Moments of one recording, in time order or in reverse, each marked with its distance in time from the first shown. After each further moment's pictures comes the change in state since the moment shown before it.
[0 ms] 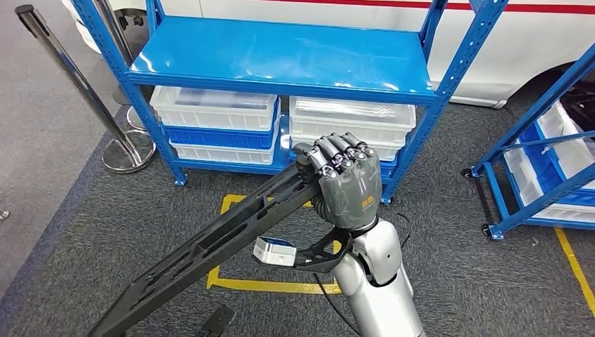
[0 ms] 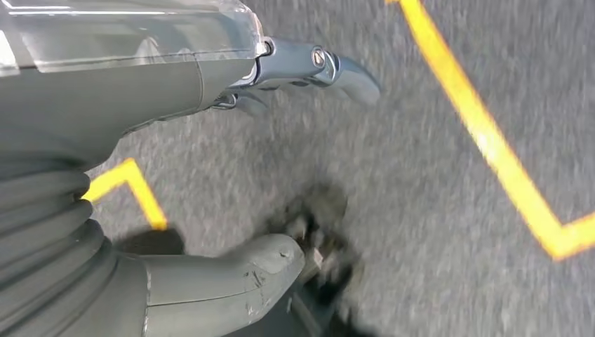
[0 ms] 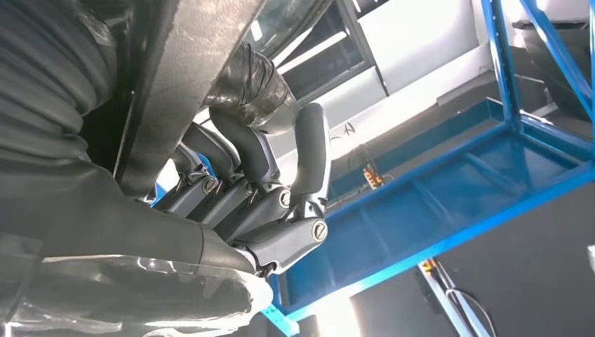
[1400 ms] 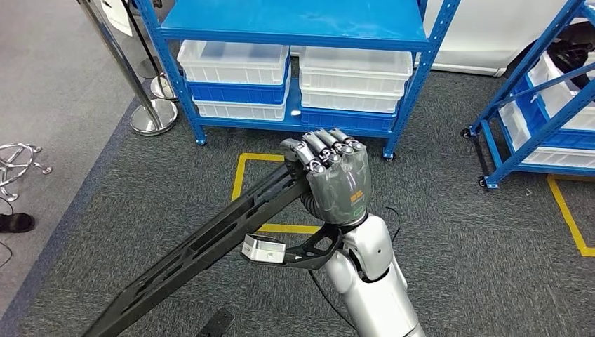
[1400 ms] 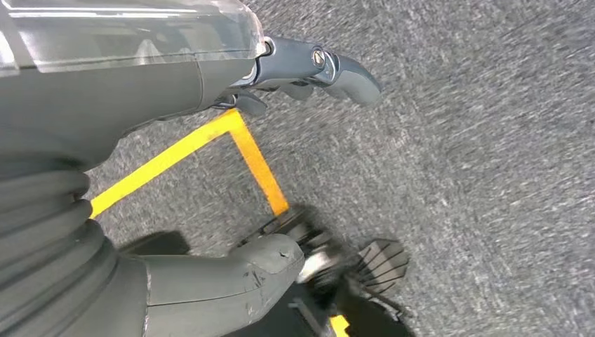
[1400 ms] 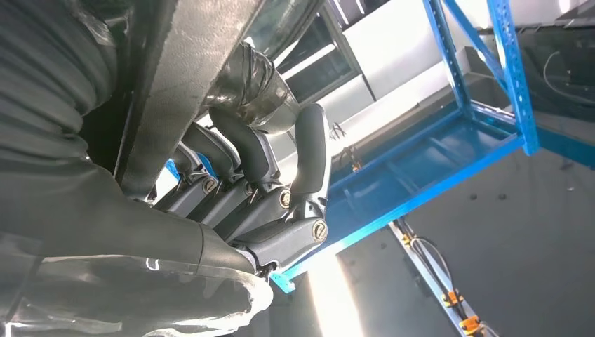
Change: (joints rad) left arm 0.003 0.016 -0.003 -0.003 0.011 0.003 0.006; right arm -0.040 -0.011 0.062 0.033 -0.002 0.000 0.064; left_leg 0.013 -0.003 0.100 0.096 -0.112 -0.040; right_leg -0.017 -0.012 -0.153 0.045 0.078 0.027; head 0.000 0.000
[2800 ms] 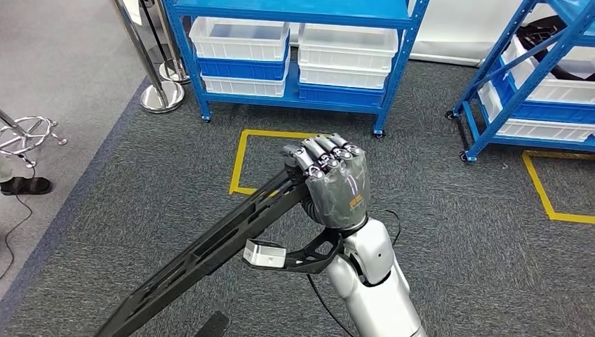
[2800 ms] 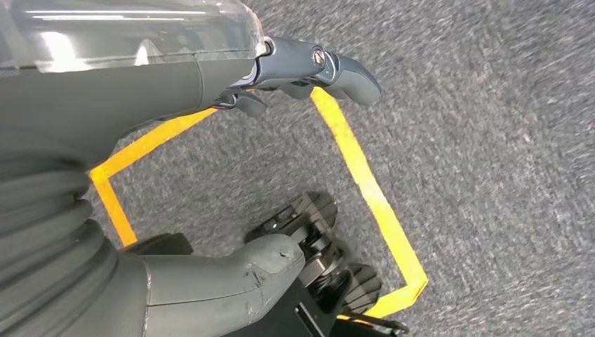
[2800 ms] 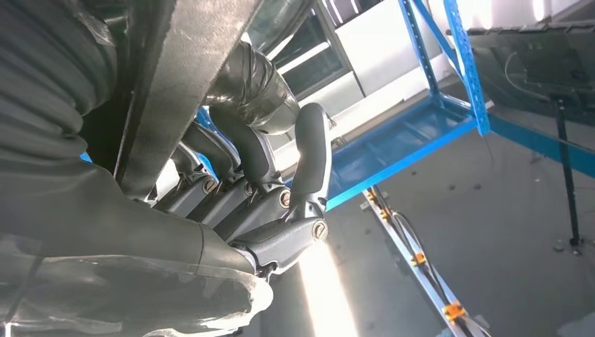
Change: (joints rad) left arm 0.019 0.008 0.000 0.000 0.005 -0.003 -0.056; right arm 0.007 -0.031 0.019 -0.002 0.003 0.000 0.023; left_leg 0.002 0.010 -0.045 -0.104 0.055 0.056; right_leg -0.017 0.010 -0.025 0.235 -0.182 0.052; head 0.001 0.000
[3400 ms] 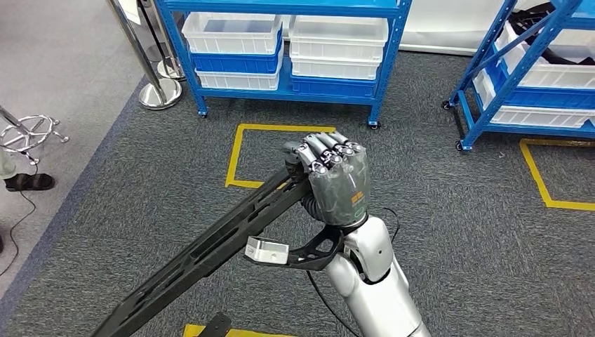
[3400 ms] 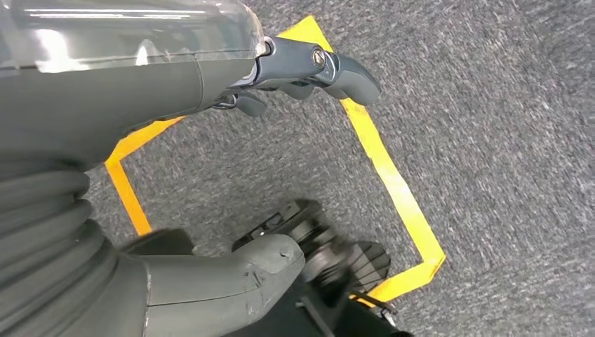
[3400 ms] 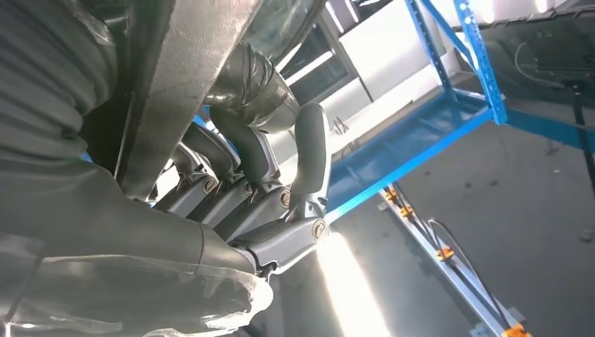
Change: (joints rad) left arm -0.001 0.002 0.000 0.000 0.004 0.004 0.008; right arm -0.021 -0.019 0.035 0.010 -0.068 0.000 0.031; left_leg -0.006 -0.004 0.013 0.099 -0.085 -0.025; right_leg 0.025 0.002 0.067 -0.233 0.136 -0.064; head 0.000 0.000
